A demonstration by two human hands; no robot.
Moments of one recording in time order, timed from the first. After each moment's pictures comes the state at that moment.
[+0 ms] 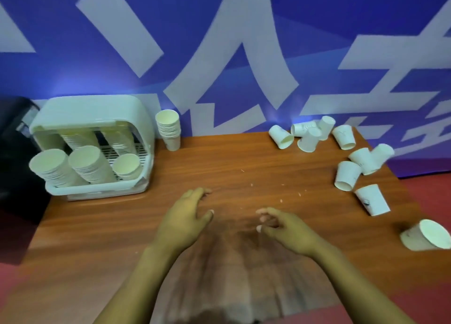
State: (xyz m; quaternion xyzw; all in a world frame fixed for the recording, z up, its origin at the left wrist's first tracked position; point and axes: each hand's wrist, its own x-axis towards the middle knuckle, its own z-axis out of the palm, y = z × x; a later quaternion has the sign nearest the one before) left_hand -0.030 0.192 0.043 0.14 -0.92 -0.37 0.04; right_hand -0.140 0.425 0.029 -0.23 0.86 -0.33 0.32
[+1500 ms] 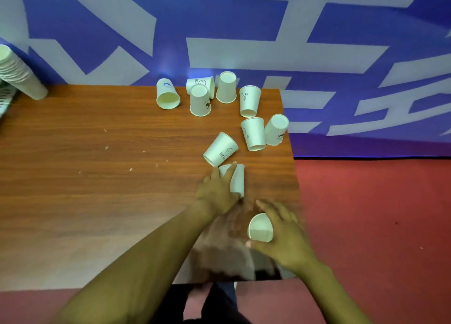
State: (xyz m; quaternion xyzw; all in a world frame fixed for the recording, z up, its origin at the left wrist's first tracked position) left_hand -0.342 0.642 -0.055 0.20 -0.93 -0.25 -0.18; right_hand -0.355 0.845 -0.020 -0.27 0.91 -0.16 0.28
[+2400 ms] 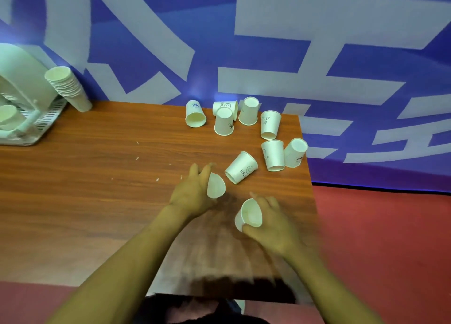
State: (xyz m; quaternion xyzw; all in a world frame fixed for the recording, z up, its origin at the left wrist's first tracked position) left_hand -0.286 0.569 0.015 0.26 -0.92 -0.28 -0.06; right_hand -0.360 0.766 0.005 -0.29 0.89 -0.22 0.28
